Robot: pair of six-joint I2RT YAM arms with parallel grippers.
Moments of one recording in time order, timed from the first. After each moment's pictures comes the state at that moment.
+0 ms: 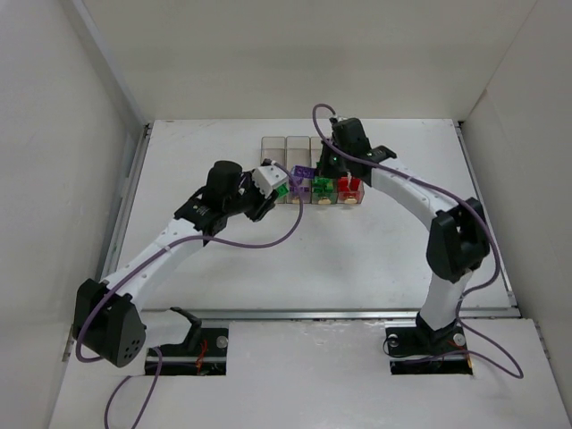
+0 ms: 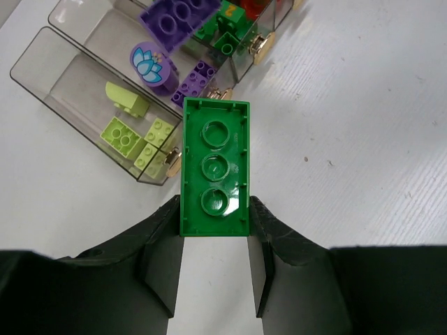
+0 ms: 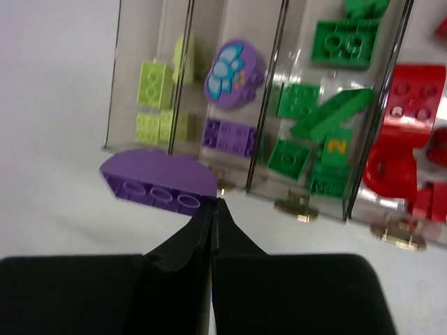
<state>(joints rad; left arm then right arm) -0.51 1.23 0.96 -0.27 0.30 0.36 0.50 1.78 1.51 -0.44 -0.07 0.48</state>
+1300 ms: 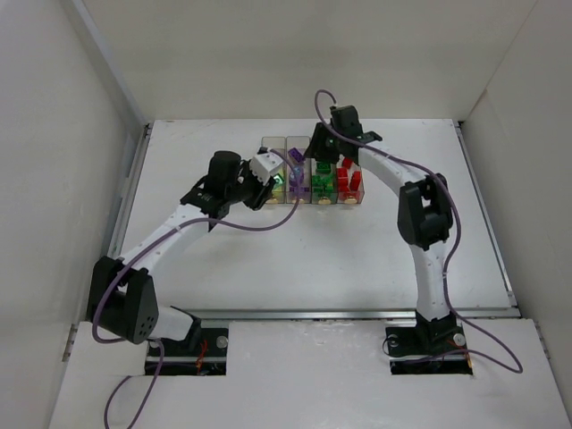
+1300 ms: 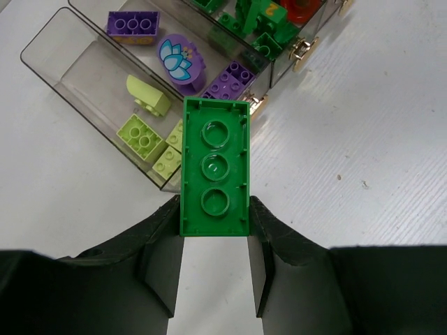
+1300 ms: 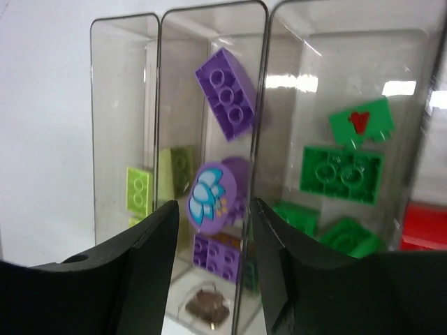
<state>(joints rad) -0.43 1.36 1.00 -0.19 0.31 0.33 0.39 2.27 1.98 -0.39 -0.17 0.57</state>
